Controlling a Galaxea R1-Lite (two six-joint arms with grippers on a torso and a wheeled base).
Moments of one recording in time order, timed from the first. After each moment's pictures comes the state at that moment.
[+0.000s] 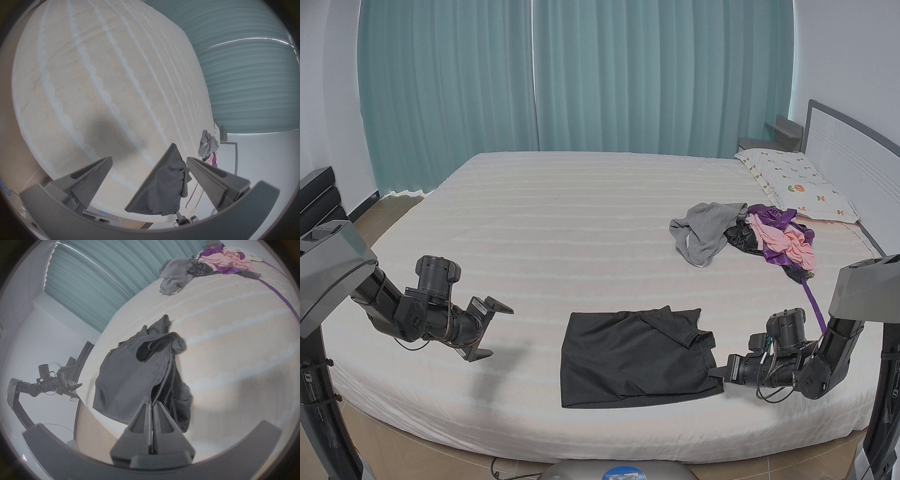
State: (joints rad) left arm -0.12 2.13 -0.91 -0.38 -0.32 -1.13; right arm 0.25 2.26 -0.48 -1.00 0.37 0.50
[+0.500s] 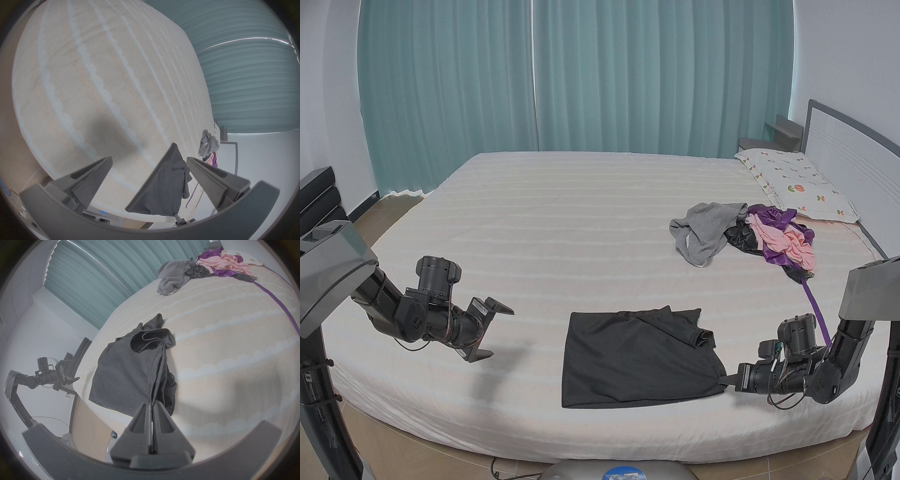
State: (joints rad) left arm -0.12 2.13 -0.91 -0.38 -0.32 -1.13; right arm 0.21 2.22 -0.39 -1.01 0.37 0.42
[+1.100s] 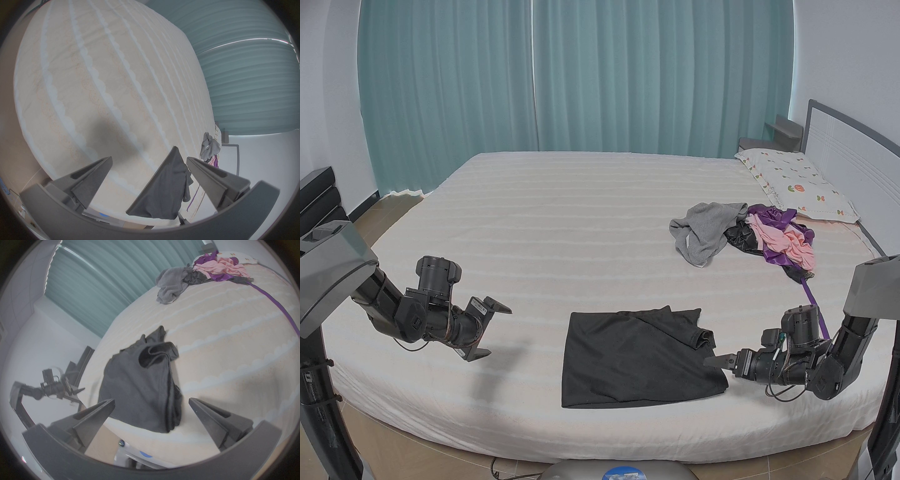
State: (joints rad) left arm -0.12 2.13 -0.91 -0.38 -0.28 -1.13; right arm 0.21 2.18 -0.41 -1.05 0.37 0.52
